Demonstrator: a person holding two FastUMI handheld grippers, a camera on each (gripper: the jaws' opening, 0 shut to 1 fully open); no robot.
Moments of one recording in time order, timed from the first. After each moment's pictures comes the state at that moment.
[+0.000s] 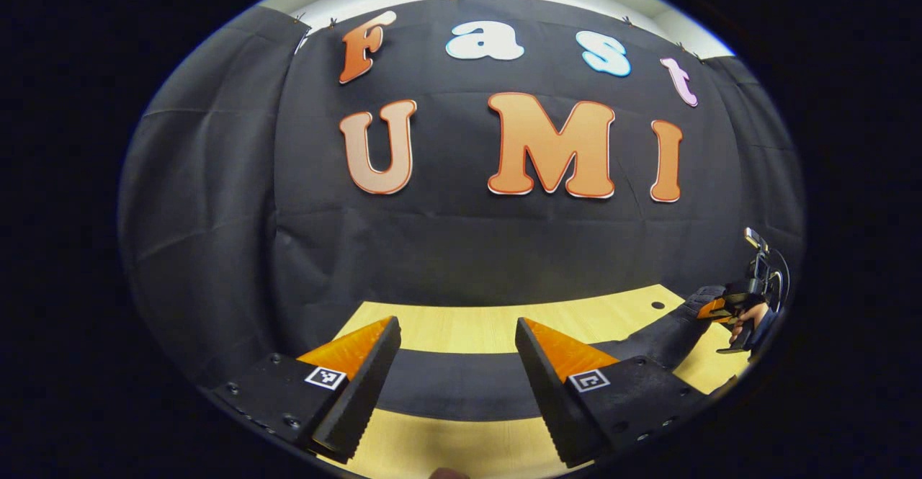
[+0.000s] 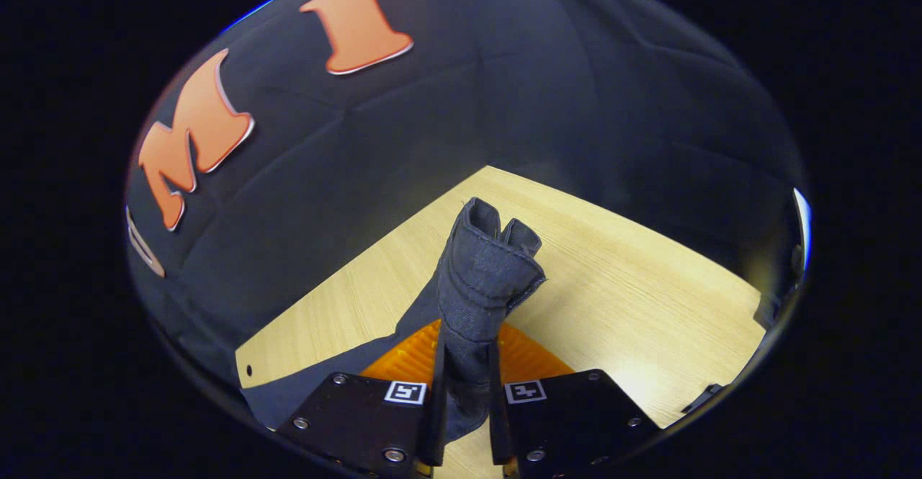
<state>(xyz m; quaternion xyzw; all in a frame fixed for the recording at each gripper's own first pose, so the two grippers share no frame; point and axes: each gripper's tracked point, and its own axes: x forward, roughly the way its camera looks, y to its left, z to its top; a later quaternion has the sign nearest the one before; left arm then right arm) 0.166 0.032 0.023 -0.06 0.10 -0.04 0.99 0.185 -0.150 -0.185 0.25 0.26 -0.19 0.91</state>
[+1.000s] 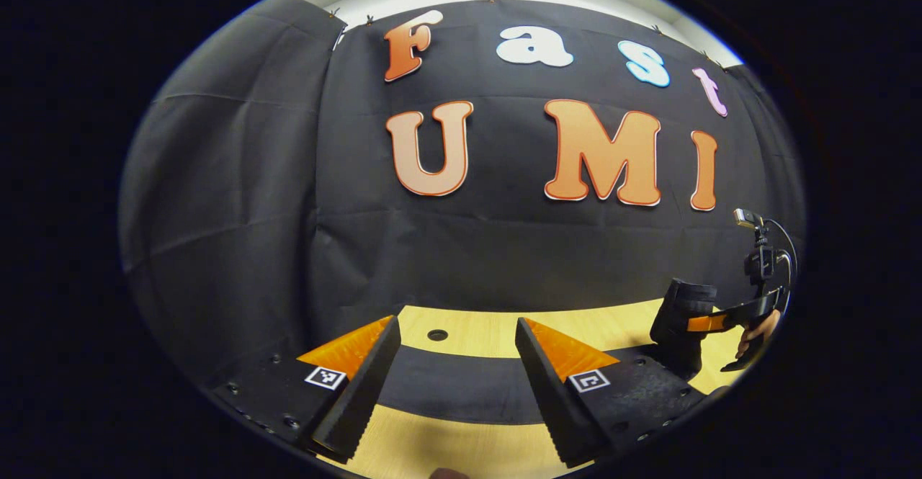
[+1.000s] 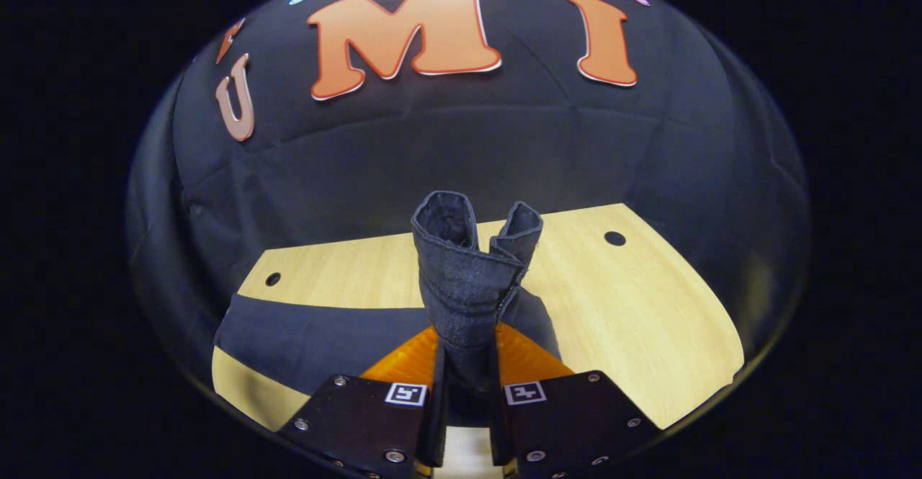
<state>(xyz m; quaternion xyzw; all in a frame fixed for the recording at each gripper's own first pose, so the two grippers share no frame) 0.173 0.133 -0.007 -0.08 0.11 0.02 0.99 0.195 0.058 -0.148 0.05 0.26 -0.02 0.96</state>
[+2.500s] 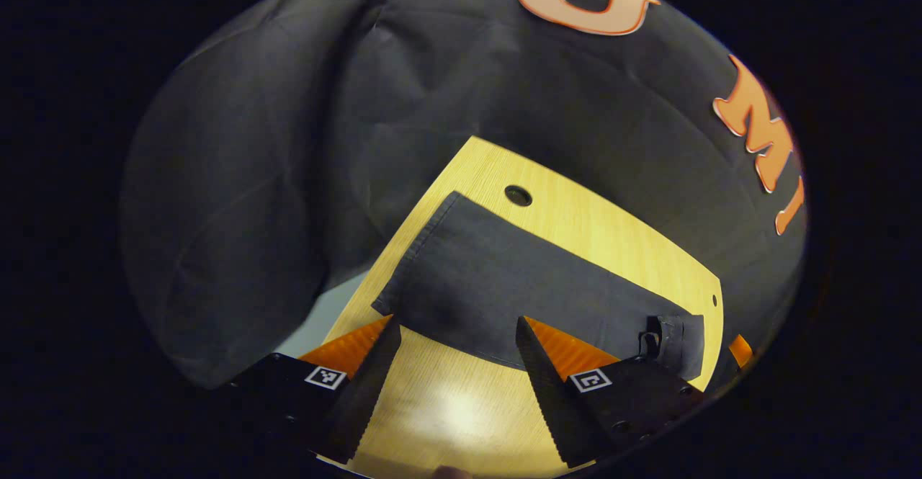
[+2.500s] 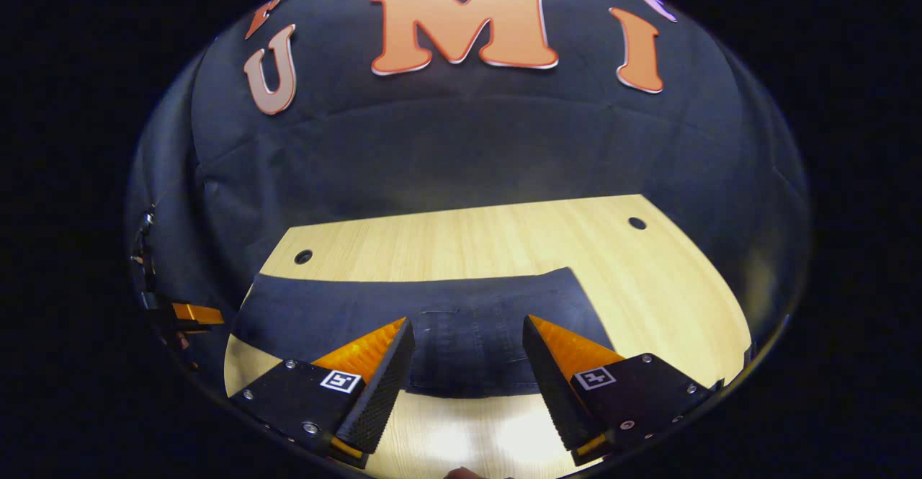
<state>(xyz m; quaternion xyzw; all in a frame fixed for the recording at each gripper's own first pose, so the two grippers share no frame) 0.248 0.245 -0.266 -0.25 0.48 0.04 0.84 0.143 0.141 -0.131 0.05 0.27 -0.04 0.96</state>
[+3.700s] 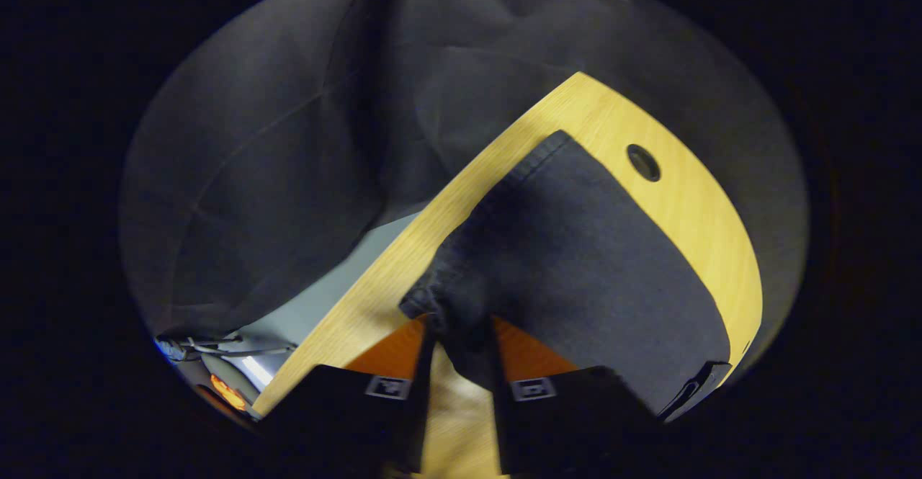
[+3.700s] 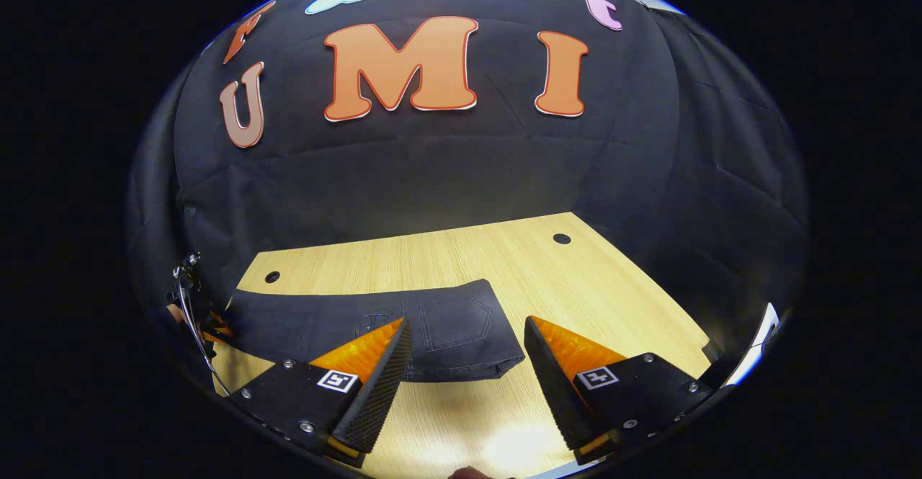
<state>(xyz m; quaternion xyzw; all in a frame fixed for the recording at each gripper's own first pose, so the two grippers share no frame) 0.279 0.252 -0.356 -0.25 0.57 0.16 0.76 0.071 0.060 -0.096 0.05 0.22 -0.10 0.97</state>
